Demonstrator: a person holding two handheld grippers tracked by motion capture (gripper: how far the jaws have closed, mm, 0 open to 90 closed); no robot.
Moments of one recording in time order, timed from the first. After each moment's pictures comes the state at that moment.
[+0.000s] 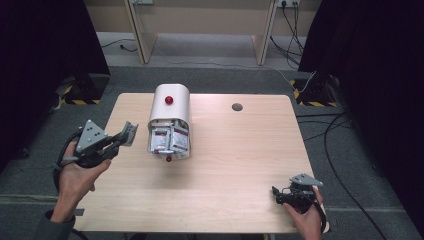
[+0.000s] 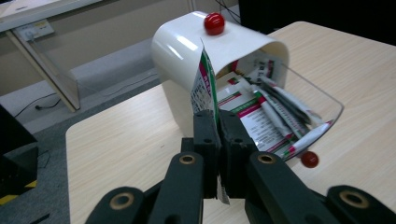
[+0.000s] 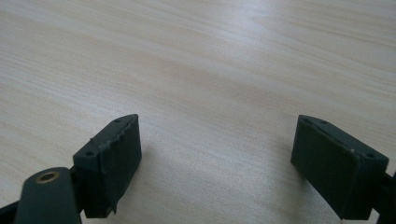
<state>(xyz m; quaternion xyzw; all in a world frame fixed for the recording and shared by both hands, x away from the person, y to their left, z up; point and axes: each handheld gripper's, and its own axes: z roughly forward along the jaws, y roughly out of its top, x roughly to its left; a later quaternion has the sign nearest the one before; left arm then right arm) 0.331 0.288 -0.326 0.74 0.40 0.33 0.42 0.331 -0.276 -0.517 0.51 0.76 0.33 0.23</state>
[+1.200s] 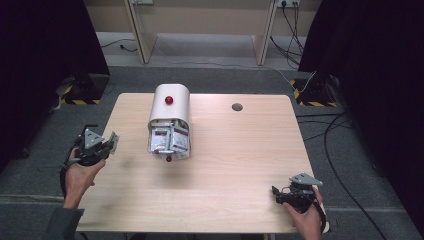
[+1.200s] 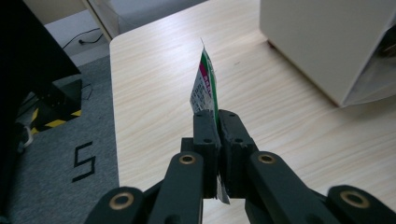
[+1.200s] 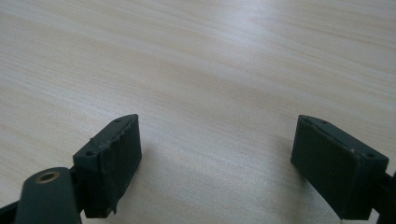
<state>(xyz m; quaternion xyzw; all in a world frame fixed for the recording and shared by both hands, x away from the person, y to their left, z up) 0.387 0.350 -0.432 0.73 0.49 0.34 0.32 0.332 -0.276 -0.517 0.51 0.76 0.33 0.23</state>
